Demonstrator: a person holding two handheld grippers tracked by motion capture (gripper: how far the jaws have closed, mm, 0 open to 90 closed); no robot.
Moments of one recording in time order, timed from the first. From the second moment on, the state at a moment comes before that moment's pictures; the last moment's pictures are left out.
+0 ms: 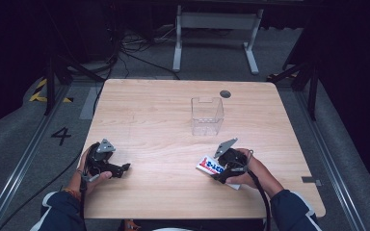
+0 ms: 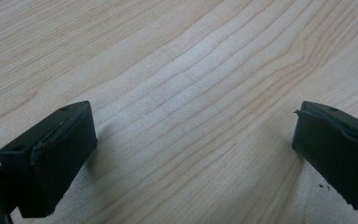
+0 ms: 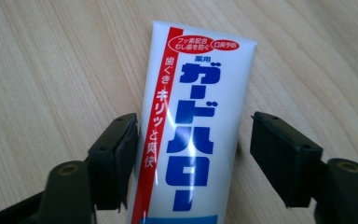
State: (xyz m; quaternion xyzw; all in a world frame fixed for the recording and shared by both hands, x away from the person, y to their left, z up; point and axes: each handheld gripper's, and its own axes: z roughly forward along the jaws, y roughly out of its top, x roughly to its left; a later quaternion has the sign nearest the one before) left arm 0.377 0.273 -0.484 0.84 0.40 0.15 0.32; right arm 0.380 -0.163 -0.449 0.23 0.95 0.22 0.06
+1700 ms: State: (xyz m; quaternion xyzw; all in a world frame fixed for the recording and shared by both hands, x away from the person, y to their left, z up) left arm 0.377 0.274 -0.483 0.85 0.40 0.15 0.32; right arm 0.389 -0.168 -0.429 0.24 0.95 0.21 0.03
